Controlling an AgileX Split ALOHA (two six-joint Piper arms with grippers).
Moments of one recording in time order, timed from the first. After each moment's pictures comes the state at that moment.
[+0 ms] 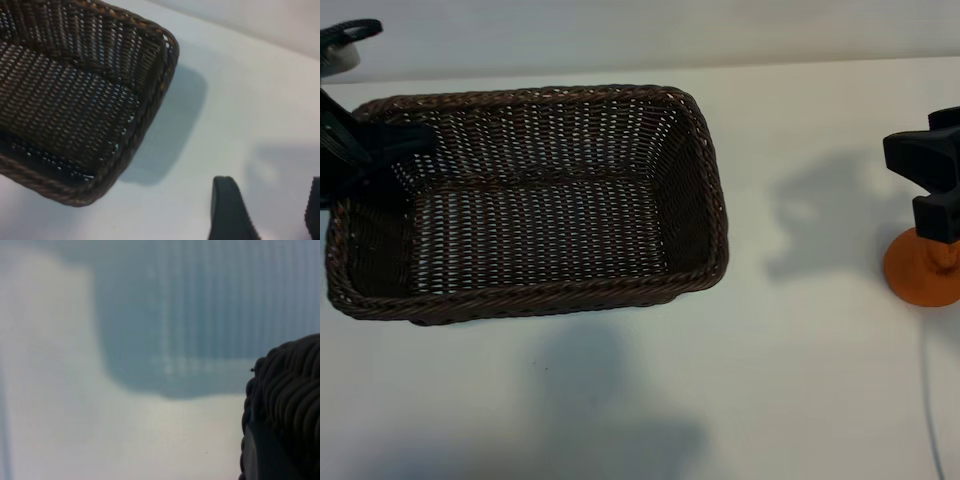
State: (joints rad) left arm -0.07 1.48 -1.14 -0.17 0.99 -0.15; right arm 0.33 0.90 -0.93 0.18 0.69 -0.09
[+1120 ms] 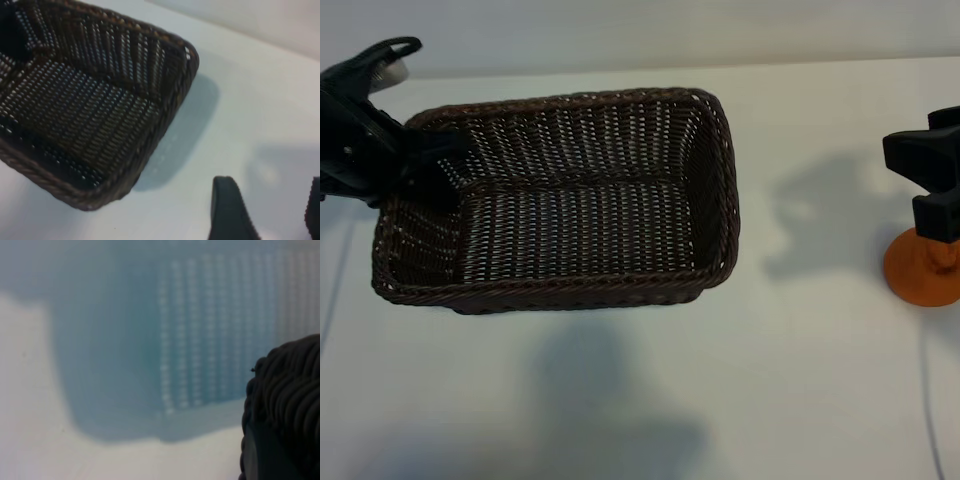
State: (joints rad) left arm -0.03 1.70 -1.14 -0.41 0.86 0.15; right arm 0.33 0.90 -0.93 0.18 0.68 -0.09
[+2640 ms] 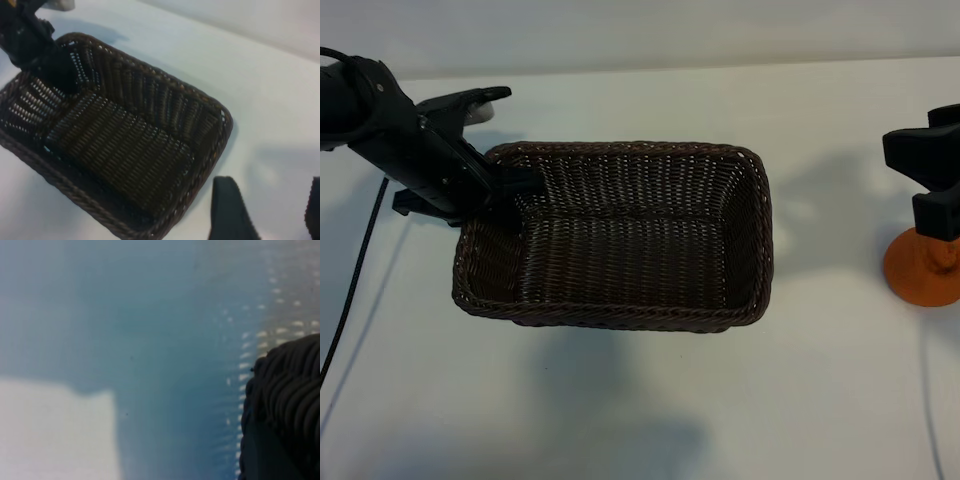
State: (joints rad) left arm -0.16 1.91 -1.14 -0.42 0.64 0.16; right arm 0.33 0.90 -0.93 0.18 0.68 -0.09
